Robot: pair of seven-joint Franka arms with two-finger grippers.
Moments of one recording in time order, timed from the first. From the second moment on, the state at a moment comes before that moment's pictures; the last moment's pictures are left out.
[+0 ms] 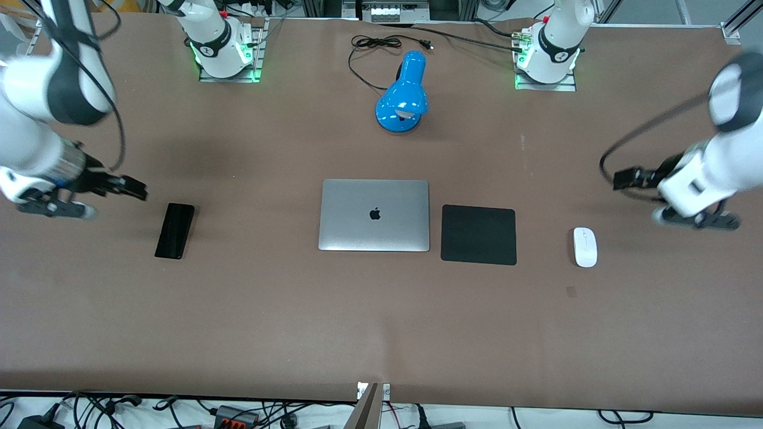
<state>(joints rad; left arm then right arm) 0.09 0.27 -0.08 -1.63 0.02 1.67 0.09 -0.12 0.16 0.05 -2.01 -0.02 2.15 0.03</state>
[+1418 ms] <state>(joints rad) 0.17 0.58 -0.08 -2.02 0.03 2.75 0.19 -0.14 0.49 0.02 -2.18 -0.03 2.80 -0.04</state>
